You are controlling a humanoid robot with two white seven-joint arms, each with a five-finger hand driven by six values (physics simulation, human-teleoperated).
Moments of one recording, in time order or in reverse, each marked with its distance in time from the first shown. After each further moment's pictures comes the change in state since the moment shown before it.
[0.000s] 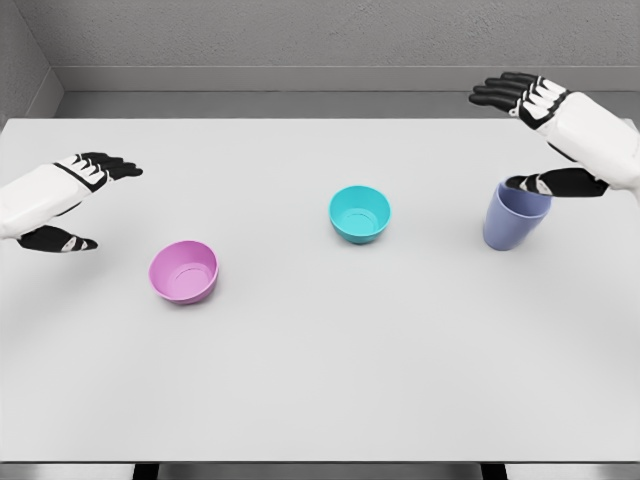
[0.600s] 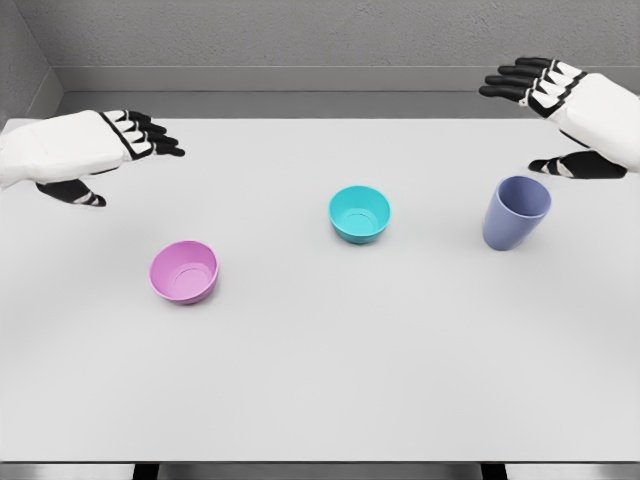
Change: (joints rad) left arm -0.434 0.101 -0.324 -0.079 0.006 0.001 -0.252; right arm -0.095 -0.023 -0.007 0.050 0.083 -0.012 0.085
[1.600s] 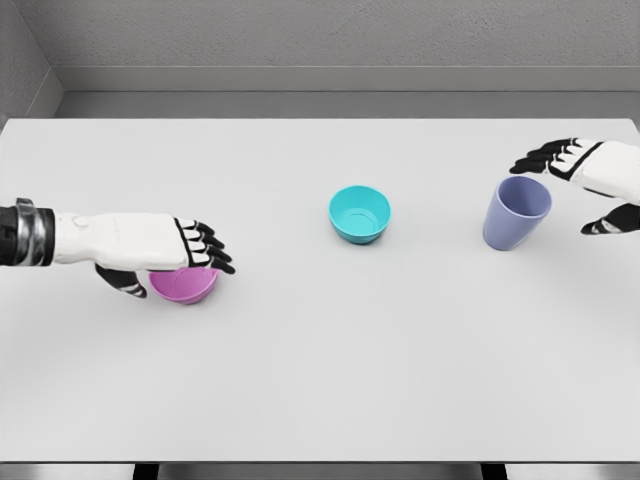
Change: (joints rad) left arm -0.092 0.075 -0.424 -0.072 0.101 -0.001 -0.004; right arm -0.005 -0.133 0.111 0.067 -0.128 -0.002 0.296
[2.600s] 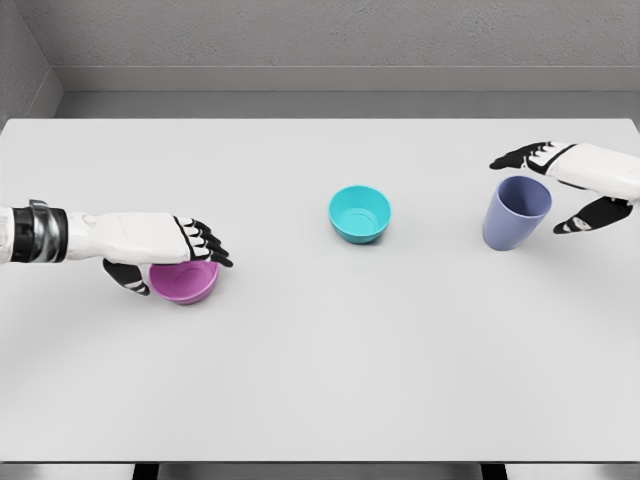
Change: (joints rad) left arm 0.008 -0.069 -0.002 0.125 -0.037 0.000 0.000; right arm -0.061 0.148 0.017 0.150 -0.070 -0.001 0.115
